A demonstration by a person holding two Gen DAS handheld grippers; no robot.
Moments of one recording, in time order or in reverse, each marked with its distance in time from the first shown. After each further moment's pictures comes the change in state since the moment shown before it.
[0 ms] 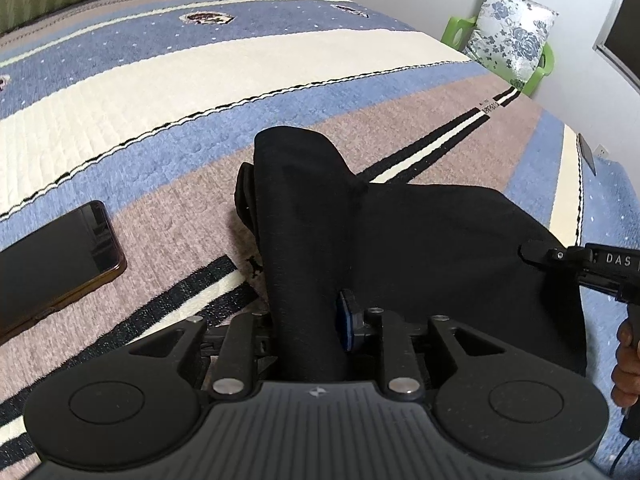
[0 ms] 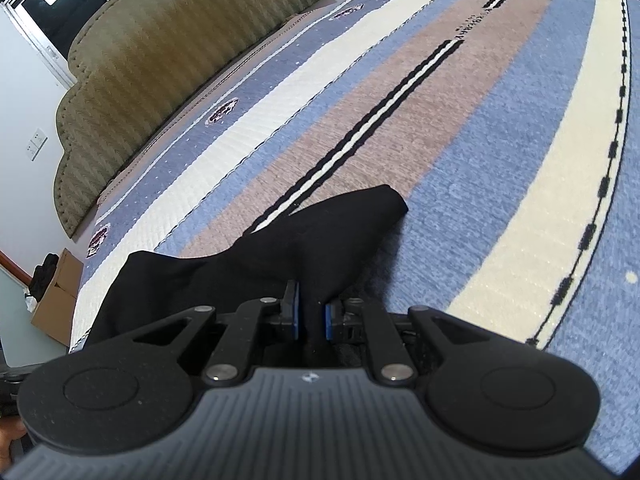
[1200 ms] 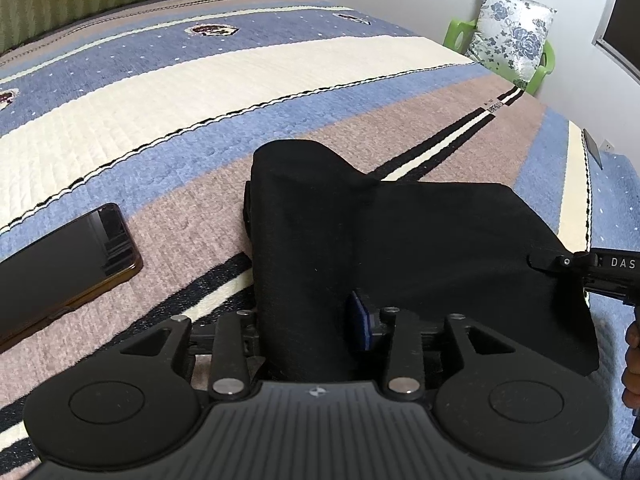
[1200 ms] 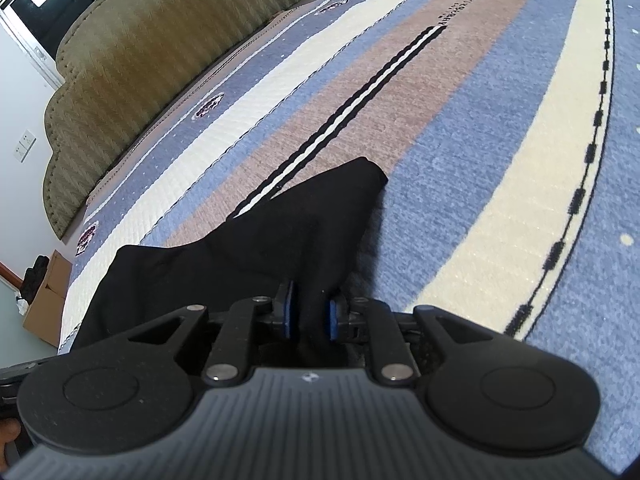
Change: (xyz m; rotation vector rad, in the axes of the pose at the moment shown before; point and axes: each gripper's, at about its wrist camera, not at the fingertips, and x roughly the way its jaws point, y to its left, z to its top) left arm -0.005 0.004 -0.011 0.024 -0.034 0.031; right arm 0.004 -0.007 -0.015 0.017 0.005 -0.032
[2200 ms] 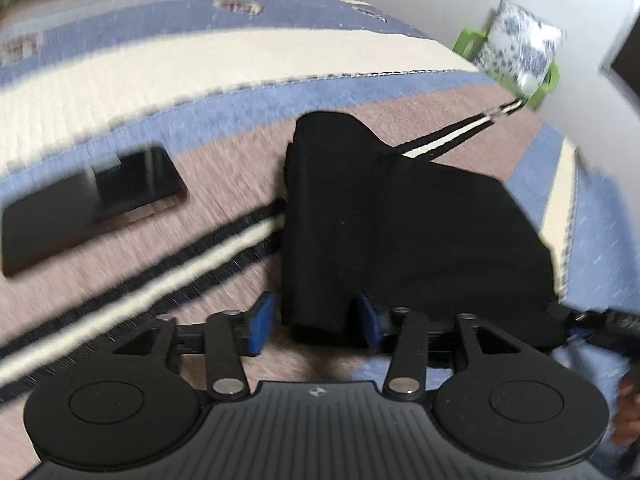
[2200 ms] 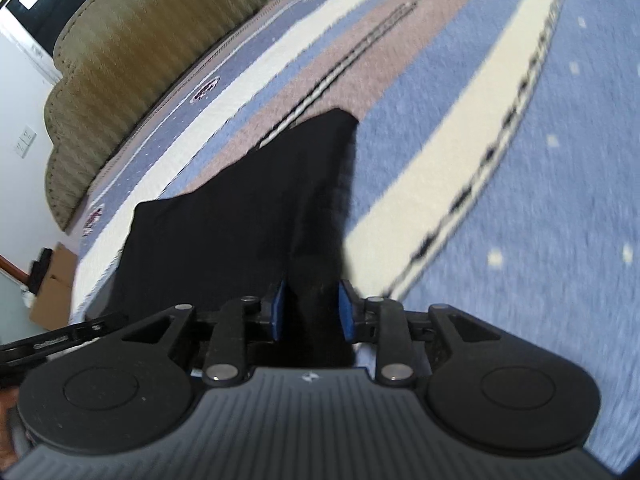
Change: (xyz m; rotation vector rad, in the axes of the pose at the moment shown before) left arm -0.031 0.041 -0.028 -0.150 0.056 -0.101; right arm -0.056 -0.011 -0.051 0.067 0.054 0.015
